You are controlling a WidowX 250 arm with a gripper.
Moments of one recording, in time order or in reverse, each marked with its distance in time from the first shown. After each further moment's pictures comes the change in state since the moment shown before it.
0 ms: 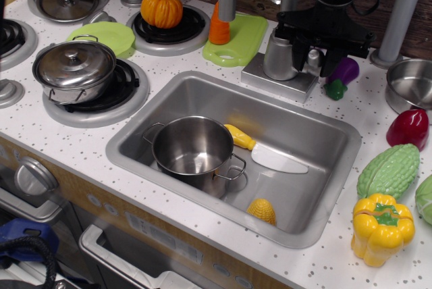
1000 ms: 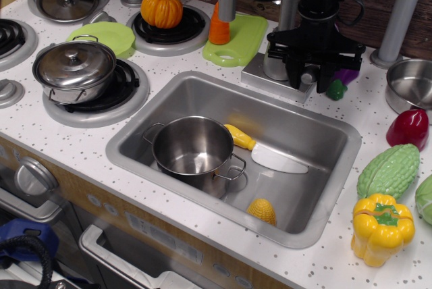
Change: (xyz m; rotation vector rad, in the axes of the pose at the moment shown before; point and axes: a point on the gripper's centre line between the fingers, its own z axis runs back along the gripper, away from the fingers) arm -0.008 0.002 -0.018 -0.100 0.021 0.017
